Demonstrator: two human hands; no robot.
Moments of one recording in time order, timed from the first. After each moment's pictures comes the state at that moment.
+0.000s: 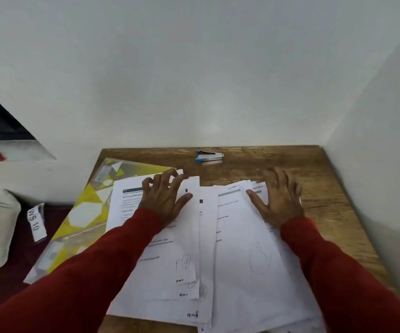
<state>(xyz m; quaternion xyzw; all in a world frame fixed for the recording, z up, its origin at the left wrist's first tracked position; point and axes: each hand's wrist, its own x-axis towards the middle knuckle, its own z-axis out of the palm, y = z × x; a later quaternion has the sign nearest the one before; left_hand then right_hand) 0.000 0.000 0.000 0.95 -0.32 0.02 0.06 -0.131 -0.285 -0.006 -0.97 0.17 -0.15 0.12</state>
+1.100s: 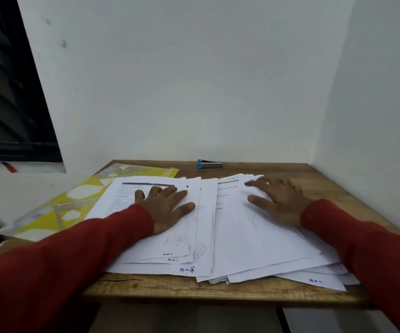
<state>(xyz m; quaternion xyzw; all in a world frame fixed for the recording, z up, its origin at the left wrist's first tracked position) -0.091 0.036 -0.064 0.96 -0.28 0.02 0.02 -0.209 -0.251 -0.043 -0.99 0.07 -0.09 0.07</state>
